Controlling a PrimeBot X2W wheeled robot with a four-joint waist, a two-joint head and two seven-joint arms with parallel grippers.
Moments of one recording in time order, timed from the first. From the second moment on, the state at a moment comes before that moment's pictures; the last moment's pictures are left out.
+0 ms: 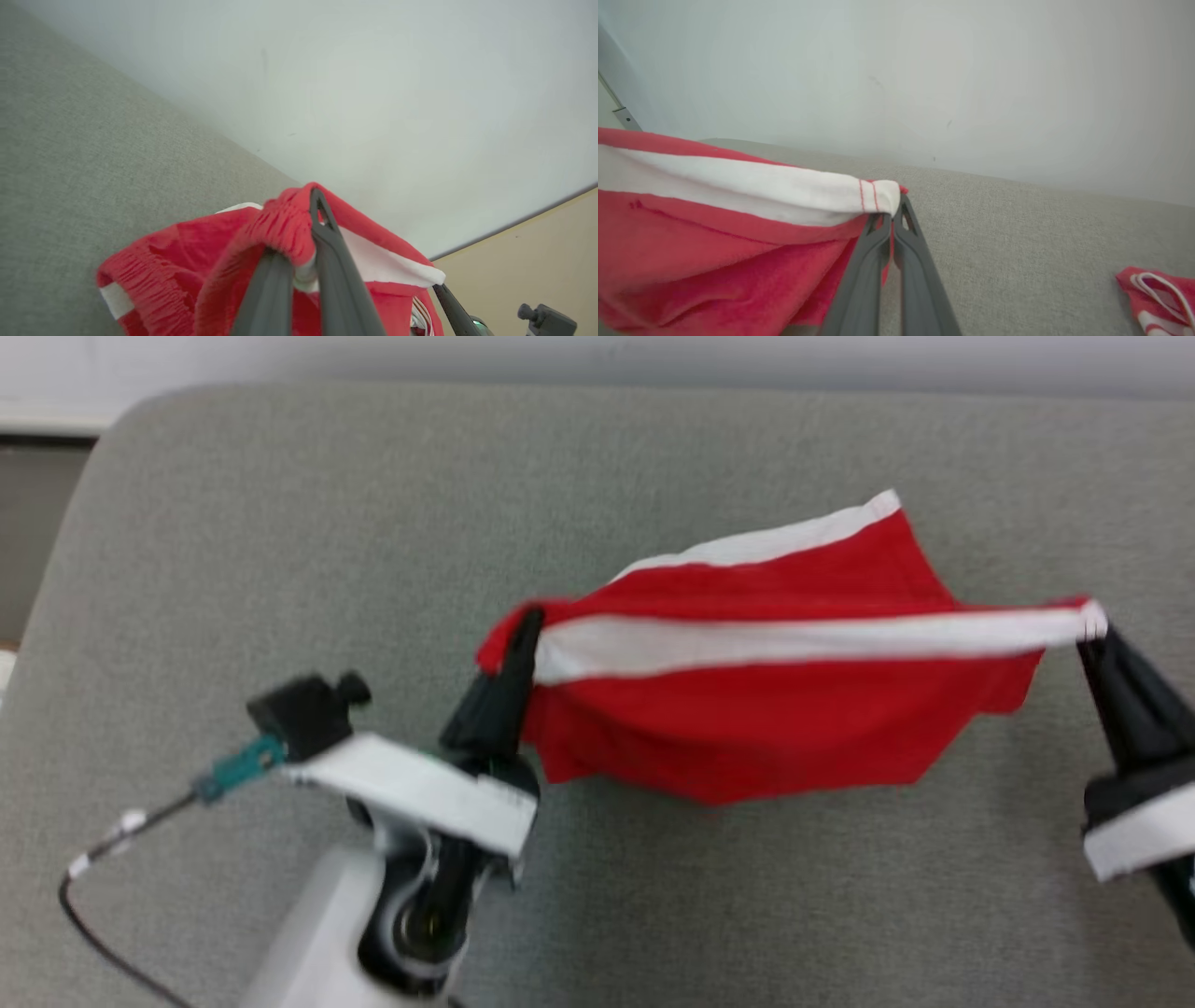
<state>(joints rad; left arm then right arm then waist) -0.41 0.09 -0.35 -0.02 -0.94 0.01 -0.03 -0.34 -0.45 0.20 0.02 0.58 0.13 -0.01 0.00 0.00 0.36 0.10</state>
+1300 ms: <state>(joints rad) -0.49 0.13 -0.48 0.26 -0.83 0.13 -0.21 -0.74 -0.49 0.41 0.43 0.67 0.13 0.04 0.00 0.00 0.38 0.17</state>
